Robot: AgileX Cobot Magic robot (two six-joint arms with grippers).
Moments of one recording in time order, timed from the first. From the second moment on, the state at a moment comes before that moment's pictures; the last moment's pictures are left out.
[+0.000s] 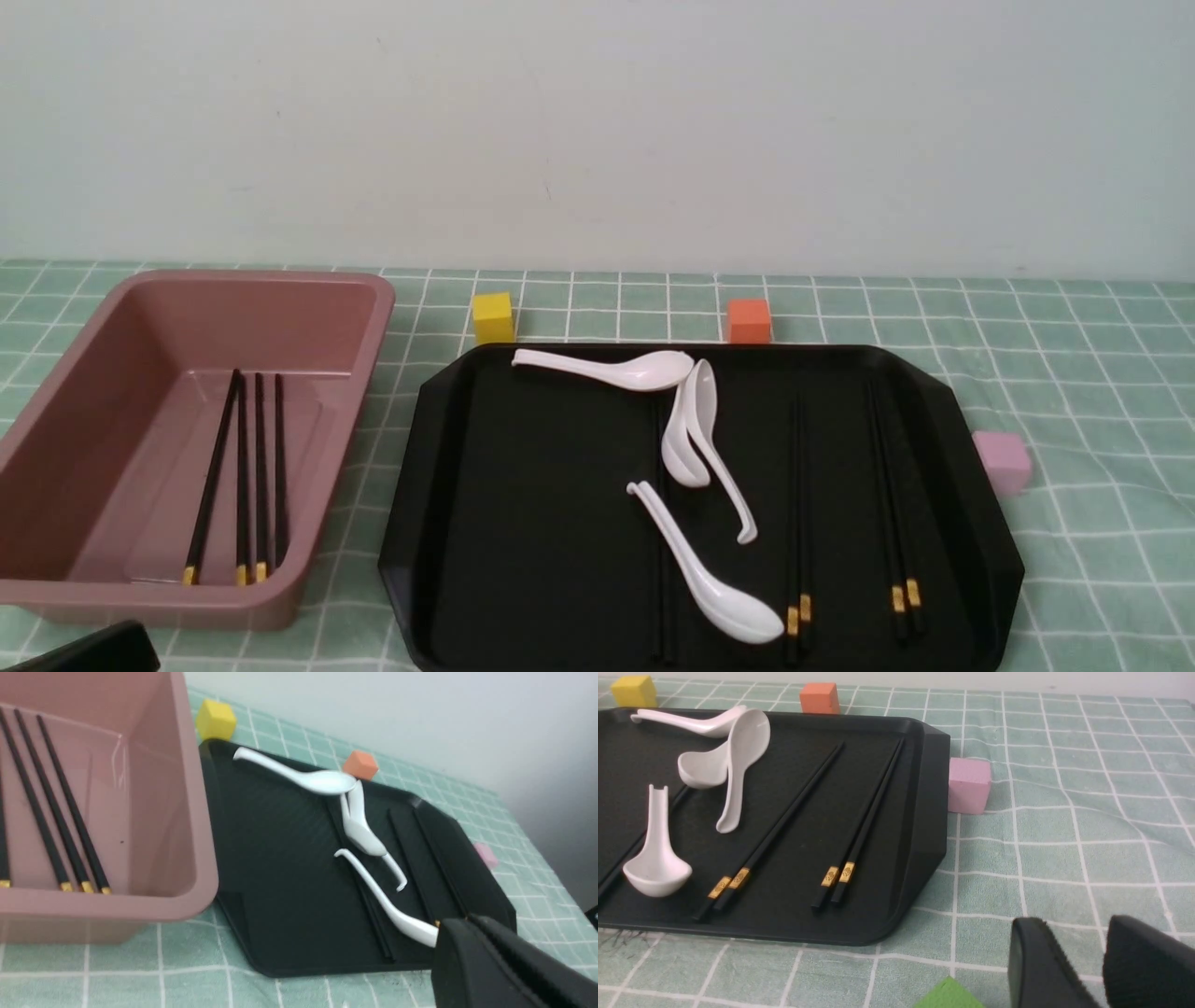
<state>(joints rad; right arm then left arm) 0.09 -0.01 0.02 -0.03 0.36 0.09 -0.40 0.20 -0.26 -0.22 0.37 -0.34</state>
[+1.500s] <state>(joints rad) 0.09 -0.01 0.02 -0.03 0.36 0.09 -0.08 -0.01 0.03 0.06 0.38 -0.42</state>
